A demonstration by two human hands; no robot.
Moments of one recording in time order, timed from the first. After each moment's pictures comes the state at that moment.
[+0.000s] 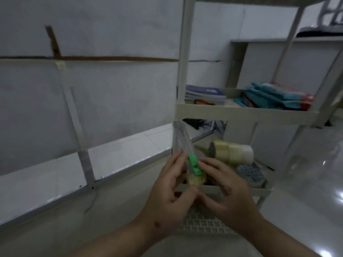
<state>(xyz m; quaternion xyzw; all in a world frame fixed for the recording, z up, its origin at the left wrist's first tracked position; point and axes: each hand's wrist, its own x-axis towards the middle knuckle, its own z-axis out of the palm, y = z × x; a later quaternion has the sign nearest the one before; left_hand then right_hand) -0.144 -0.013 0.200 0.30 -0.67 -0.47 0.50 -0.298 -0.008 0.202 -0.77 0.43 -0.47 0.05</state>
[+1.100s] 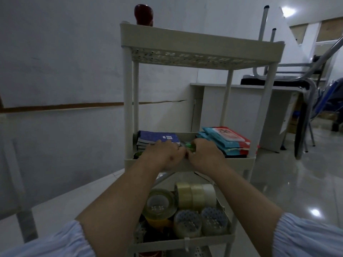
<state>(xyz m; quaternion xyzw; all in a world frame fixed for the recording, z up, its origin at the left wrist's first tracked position) -0.259 -0.167 0.335 0.49 -0.87 -0.02 0.07 -0.374 -0.116 0.335 -0.63 0.74 -0.25 -0.03</state>
